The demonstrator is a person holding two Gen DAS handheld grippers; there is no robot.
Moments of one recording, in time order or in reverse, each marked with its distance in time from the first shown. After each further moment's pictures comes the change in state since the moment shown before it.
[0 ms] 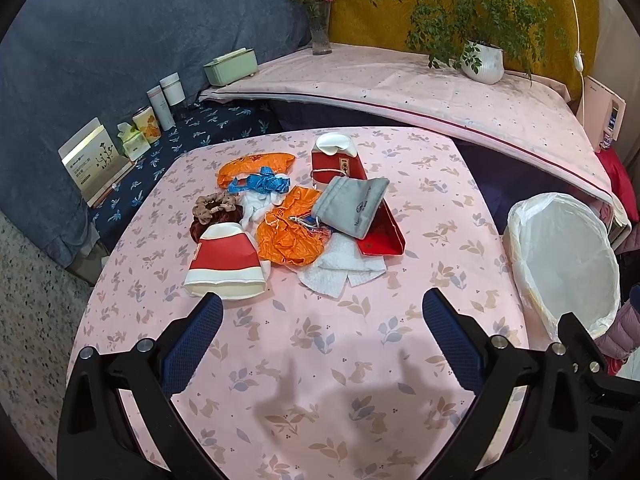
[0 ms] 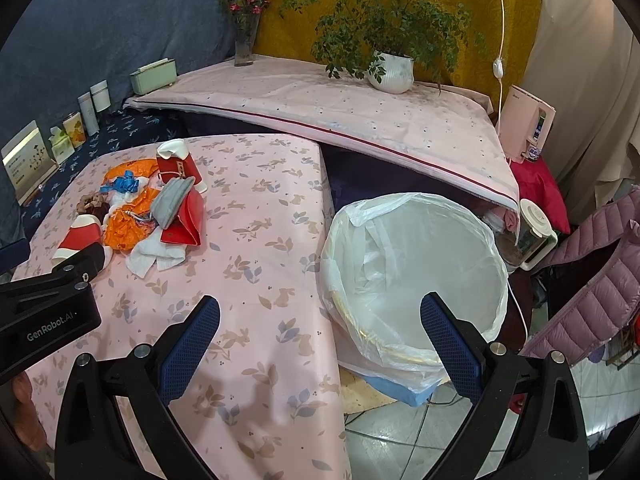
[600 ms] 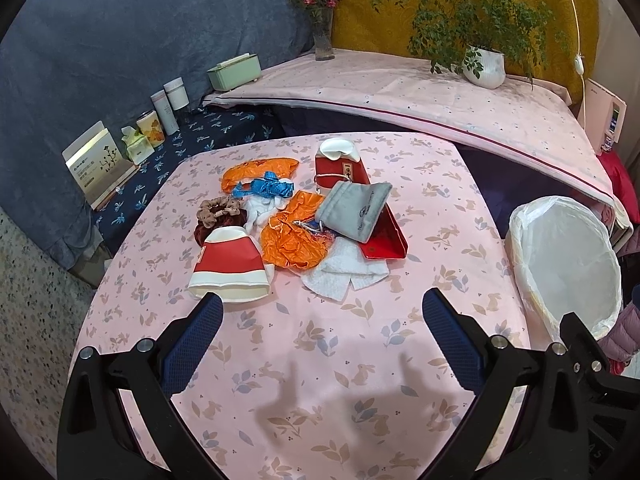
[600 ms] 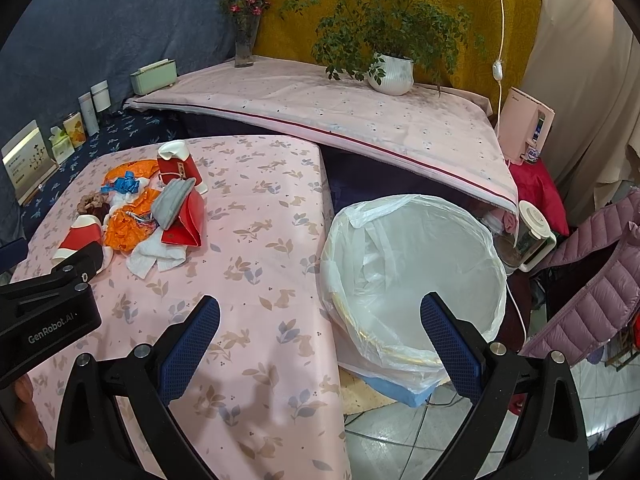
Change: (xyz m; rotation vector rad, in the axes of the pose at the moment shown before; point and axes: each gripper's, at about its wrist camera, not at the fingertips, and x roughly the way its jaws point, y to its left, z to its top) left arm 0.001 0.006 -0.003 -0.004 -0.019 0.005; right arm -0.003 0.002 0.001 0.002 -0.007 -0.004
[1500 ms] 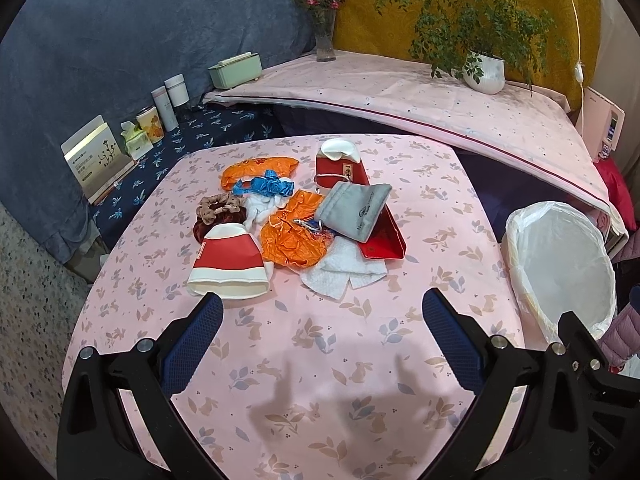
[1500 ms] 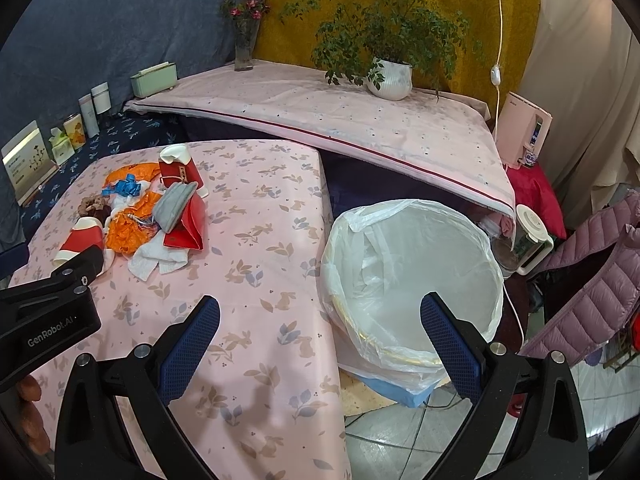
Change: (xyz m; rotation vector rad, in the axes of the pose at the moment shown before) left arm -0.002 -0.001 -0.004 -0.021 -0.008 -0.012; right arm -0.004 0.000 0.005 -0.003 -0.010 -0.006
